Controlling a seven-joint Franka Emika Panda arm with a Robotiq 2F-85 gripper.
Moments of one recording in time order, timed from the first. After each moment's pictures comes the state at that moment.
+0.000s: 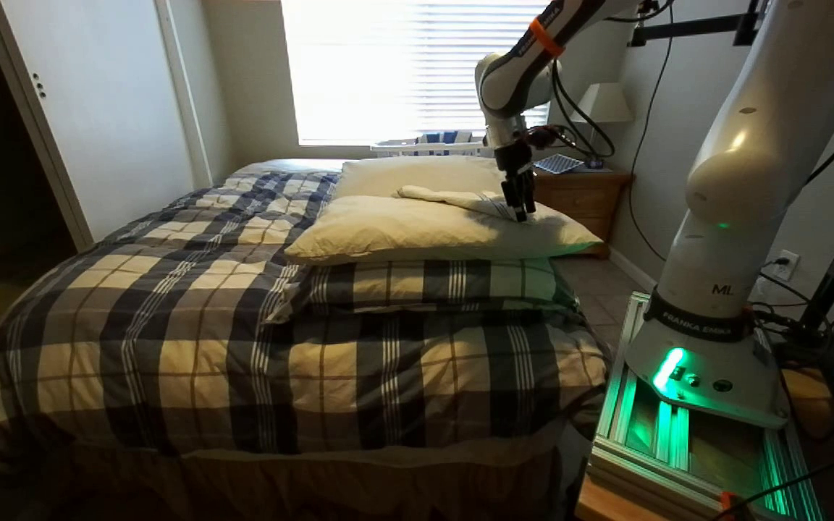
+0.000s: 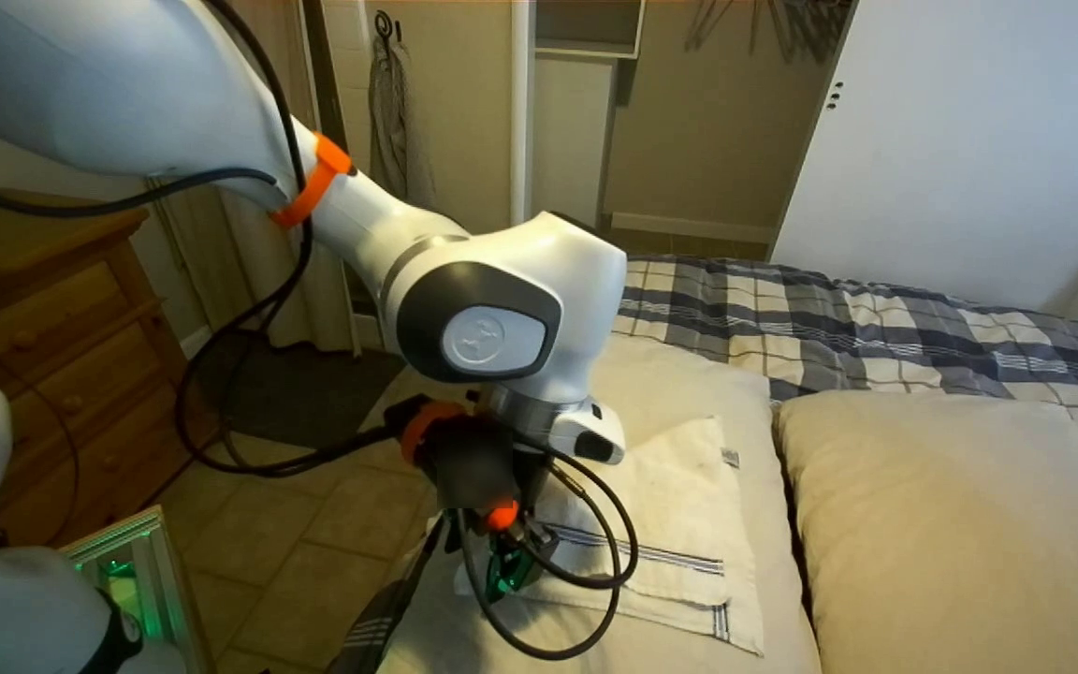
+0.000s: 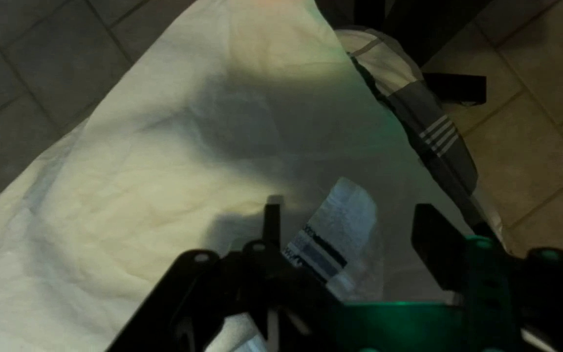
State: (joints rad) arm -0.19 -0.09 -0.23 -2.44 -0.23 2.03 -0.27
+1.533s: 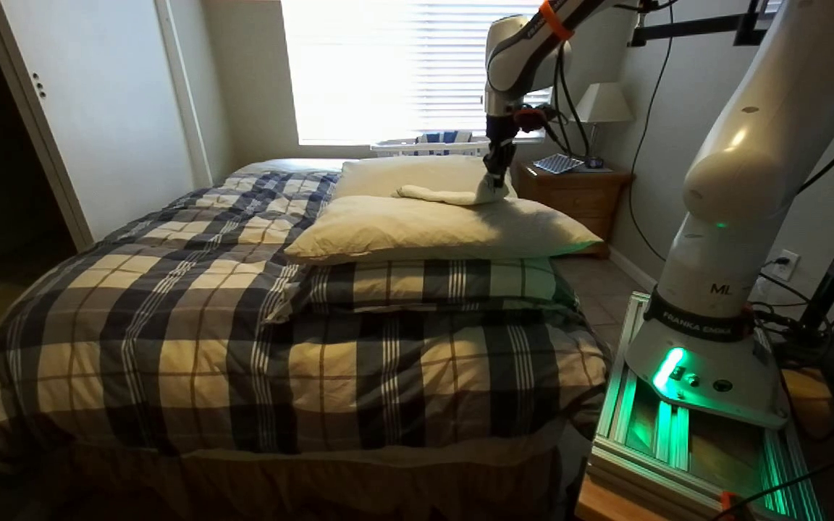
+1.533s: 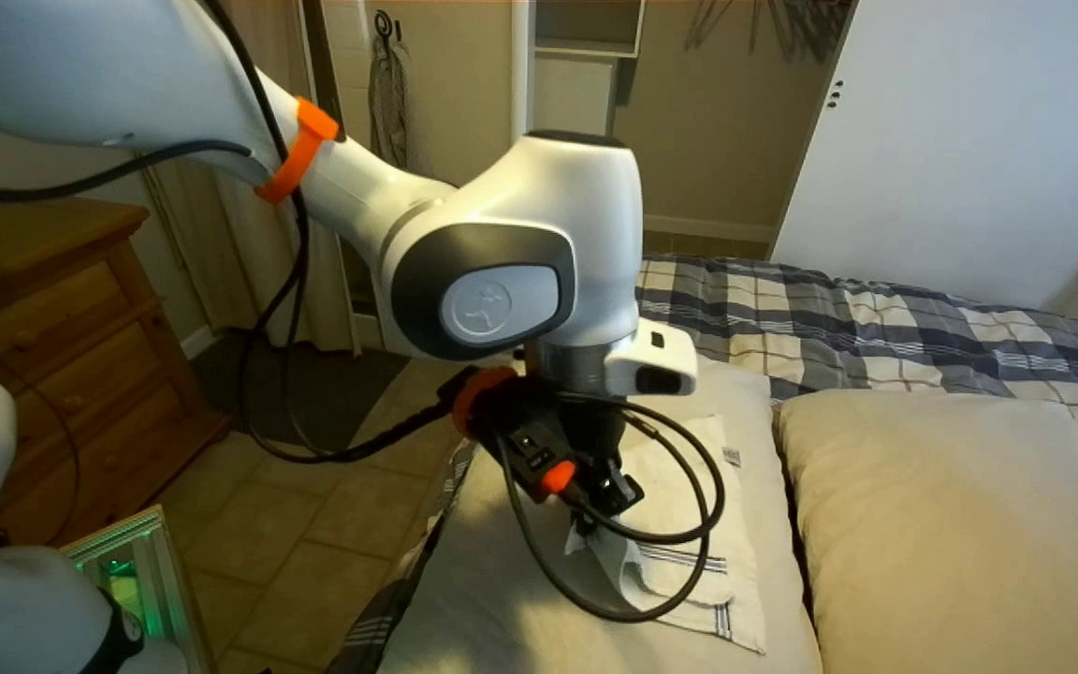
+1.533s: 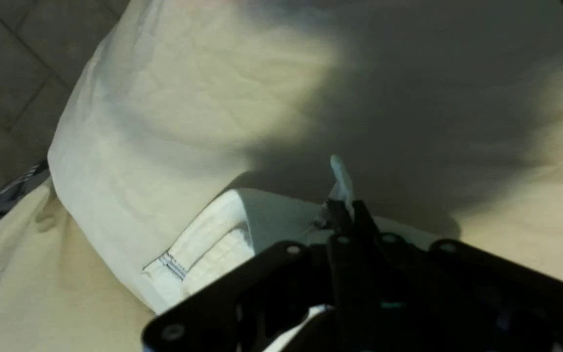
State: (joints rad) arm -0.23 -0.14 -0.24 -2.40 -0.25 2.34 -0.19
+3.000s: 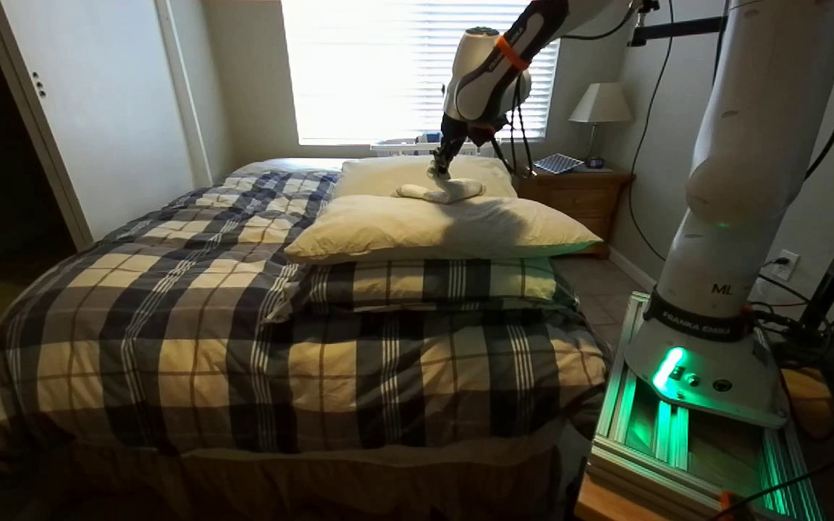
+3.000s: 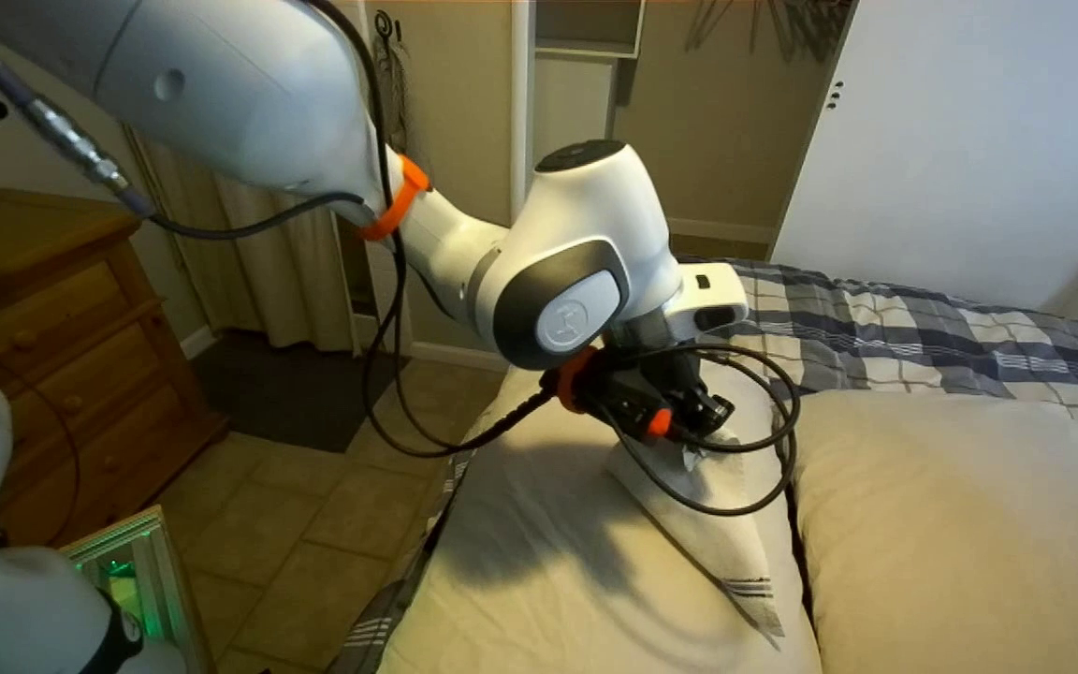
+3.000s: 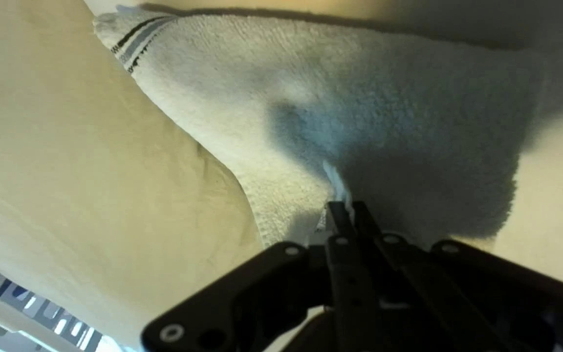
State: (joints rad) arm -0.19 0.11 -0.21 -2.24 -0.30 2.80 -0.12
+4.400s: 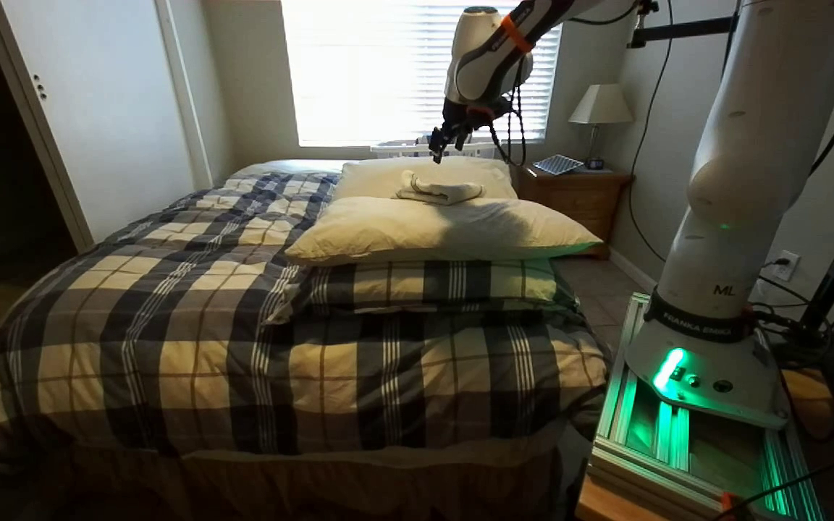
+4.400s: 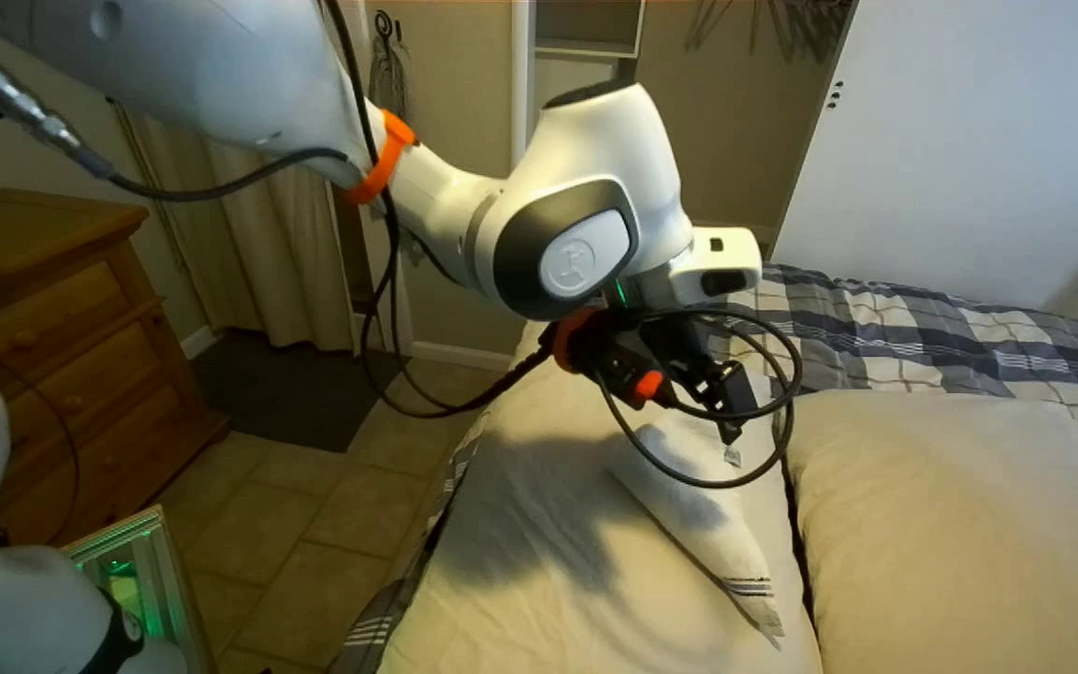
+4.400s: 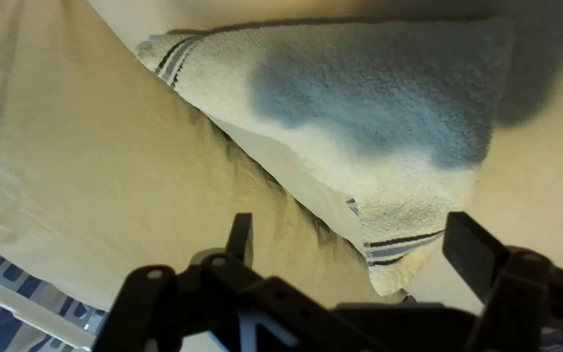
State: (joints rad) arm -0.16 0.03 -0.23 -2.20 -0.32 2.66 0.02
